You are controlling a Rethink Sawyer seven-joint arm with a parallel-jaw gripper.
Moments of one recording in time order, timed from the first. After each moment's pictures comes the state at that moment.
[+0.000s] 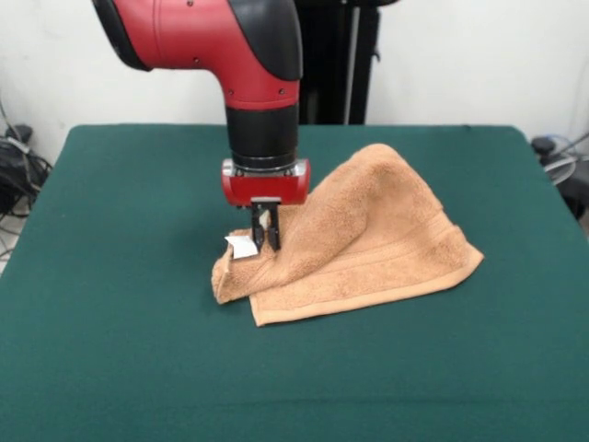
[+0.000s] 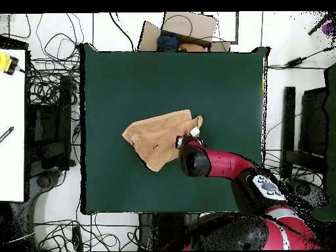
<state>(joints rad) -0.58 -0.45 0.20 1.80 -0.40 0.04 1.66</state>
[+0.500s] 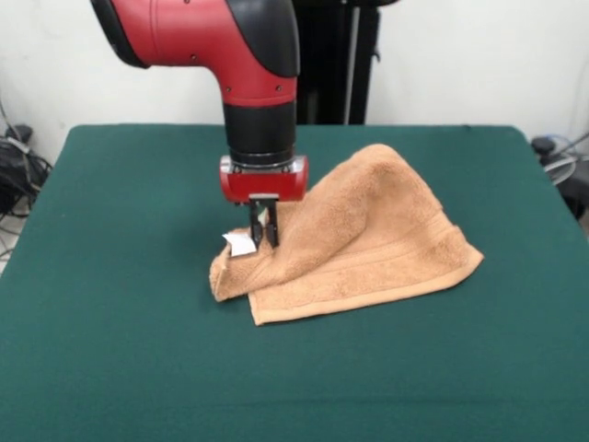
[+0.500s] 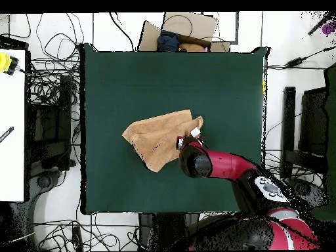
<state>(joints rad) -0.60 -0.46 0.21 1.82 -0.41 0.03 1.66</state>
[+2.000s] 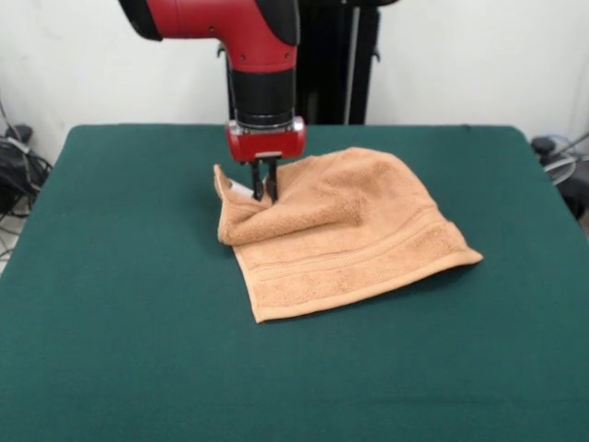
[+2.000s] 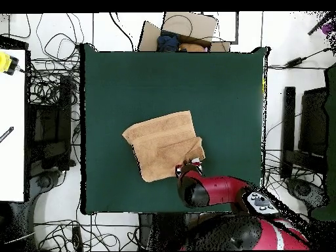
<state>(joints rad) -0.56 -0.45 0.08 1.94 -0.65 -0.11 1.66</state>
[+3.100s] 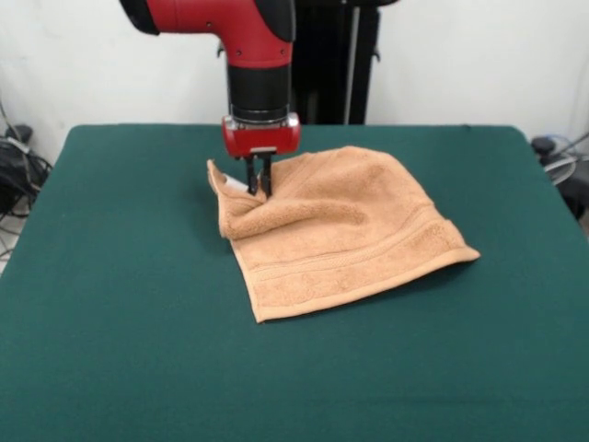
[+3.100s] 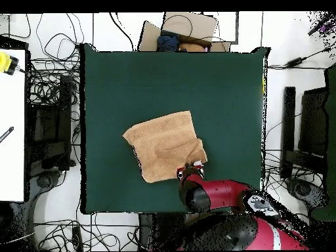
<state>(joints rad) -0.55 -0.44 0.05 1.95 -0.66 -0.14 1.66</state>
